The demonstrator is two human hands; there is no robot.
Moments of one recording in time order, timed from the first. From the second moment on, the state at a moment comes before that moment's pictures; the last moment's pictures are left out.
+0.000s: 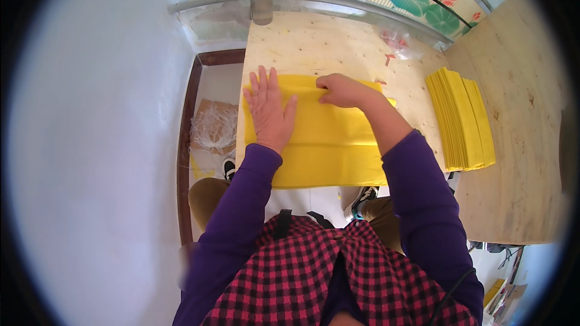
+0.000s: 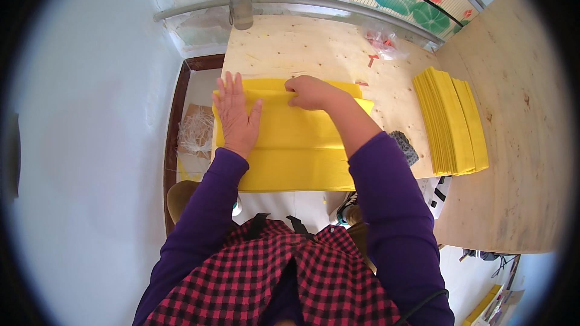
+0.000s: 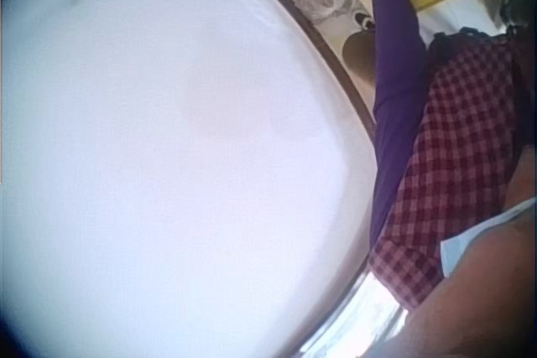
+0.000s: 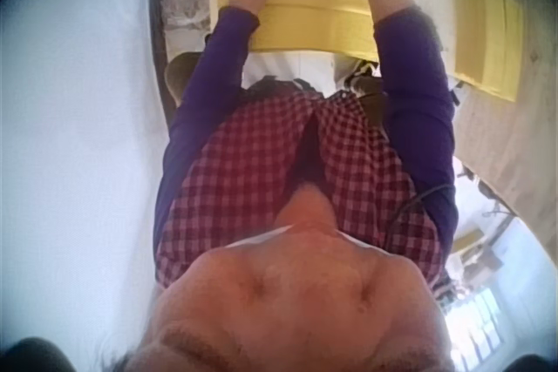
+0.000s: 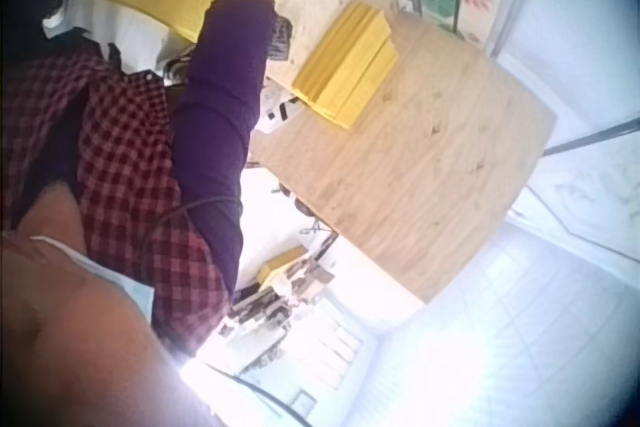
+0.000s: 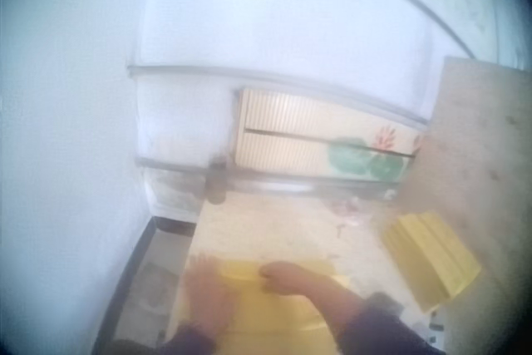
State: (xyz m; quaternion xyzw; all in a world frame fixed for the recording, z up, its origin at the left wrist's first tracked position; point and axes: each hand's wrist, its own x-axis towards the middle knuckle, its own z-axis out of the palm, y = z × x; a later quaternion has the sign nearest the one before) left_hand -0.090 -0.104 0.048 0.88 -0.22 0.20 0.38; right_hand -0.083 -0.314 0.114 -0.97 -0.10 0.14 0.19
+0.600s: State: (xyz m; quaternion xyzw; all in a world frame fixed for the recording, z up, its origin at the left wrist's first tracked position) left_hand -0.153 -0.240 0.208 0.43 -0.32 -0.19 0.82; right_hand -0.245 -0.419 0.224 -0.69 -0.03 -0.24 0.69
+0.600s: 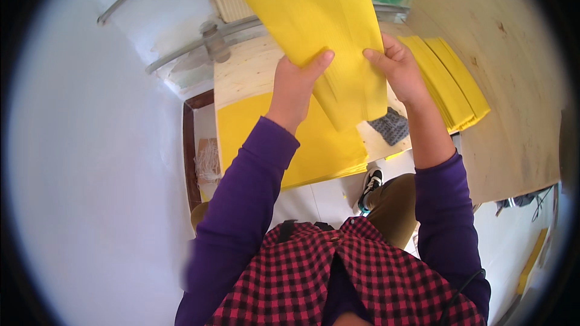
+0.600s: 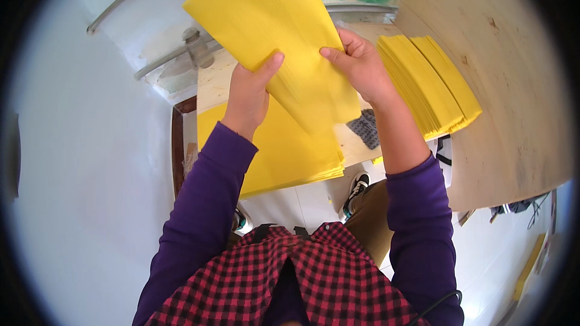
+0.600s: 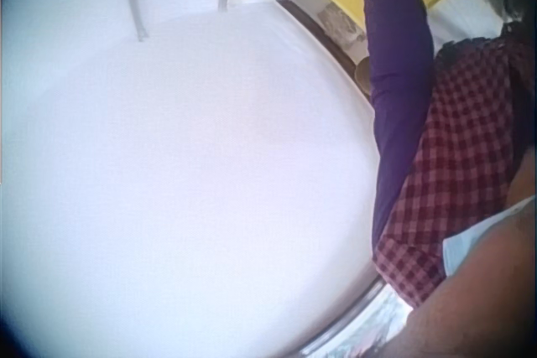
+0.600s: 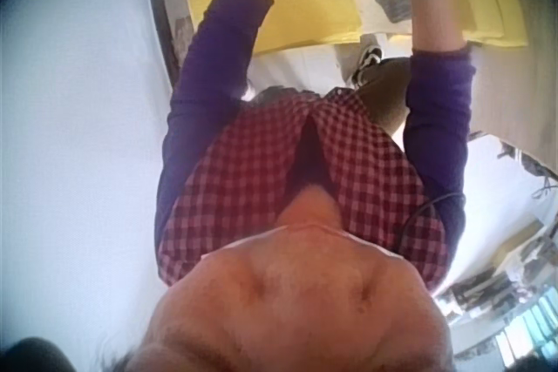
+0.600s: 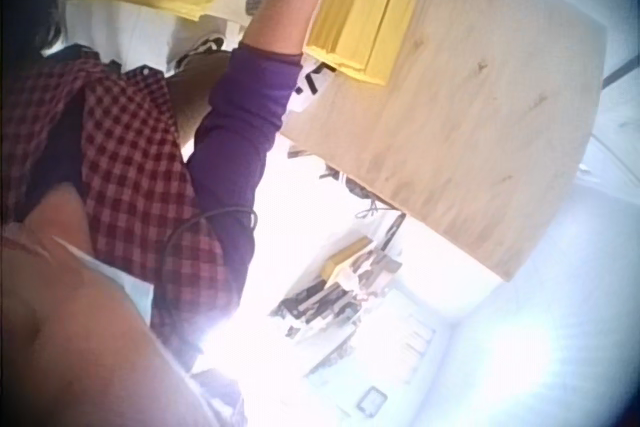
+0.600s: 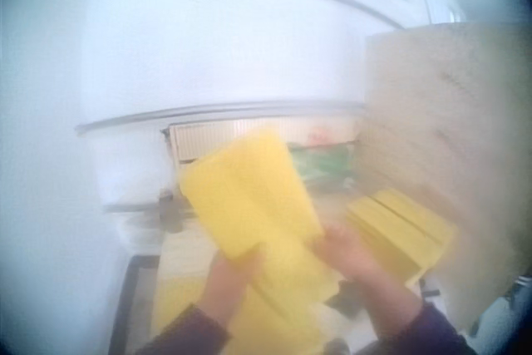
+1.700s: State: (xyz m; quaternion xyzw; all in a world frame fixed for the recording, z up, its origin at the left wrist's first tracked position) left_hand -0.107 -0.479 0.123 0.53 -0.37 -0.35 0.68; right_hand -0.267 -0.622 0.091 -0.65 0.15 -0.27 0.69
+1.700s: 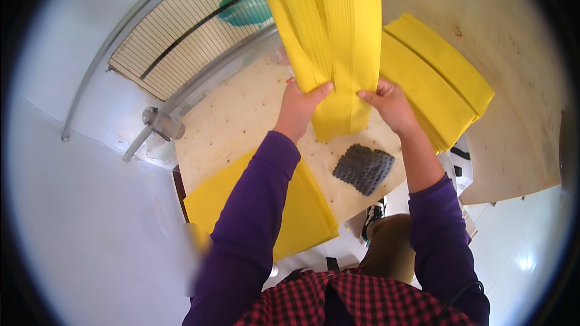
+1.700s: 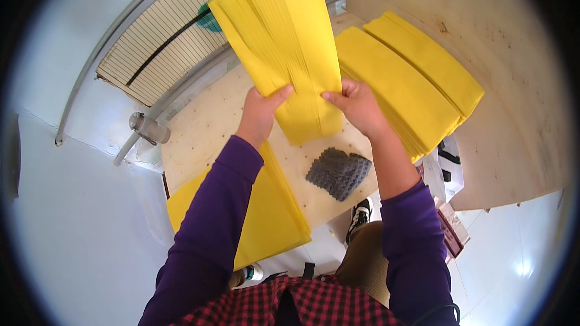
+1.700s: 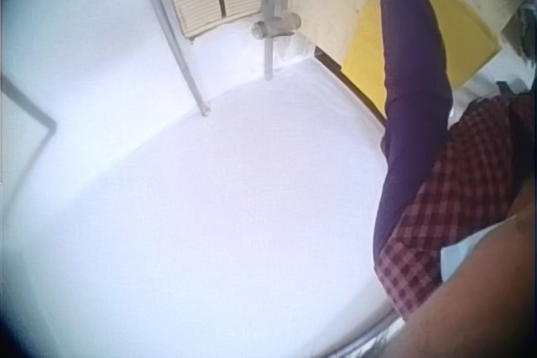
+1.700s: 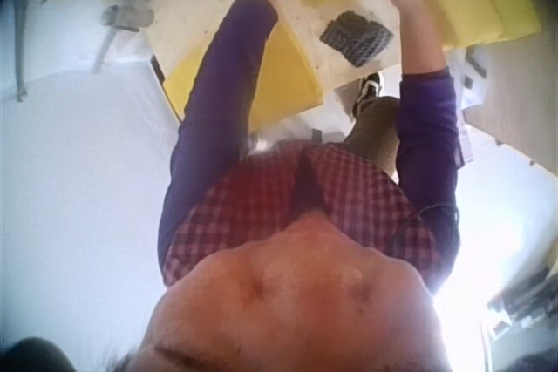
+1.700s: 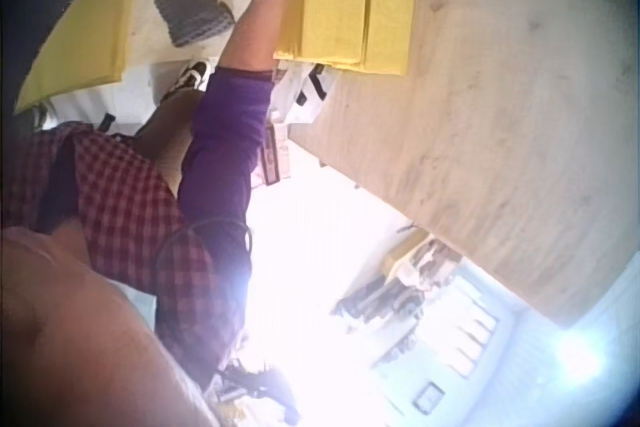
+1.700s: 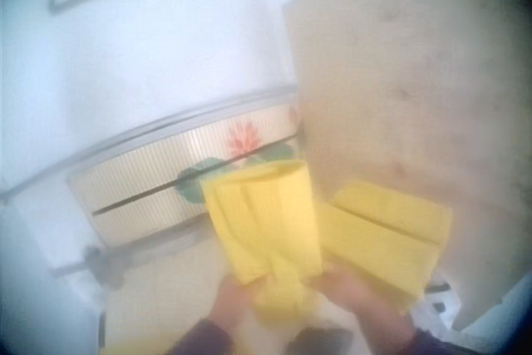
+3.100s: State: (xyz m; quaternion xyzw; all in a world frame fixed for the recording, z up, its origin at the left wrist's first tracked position) left_hand -0.242 -0.546 0.160 0.31 -0.16 -0.50 0.80; right_hand -0.527 -0.585 0.110 -0.57 0.38 -0.47 0.56
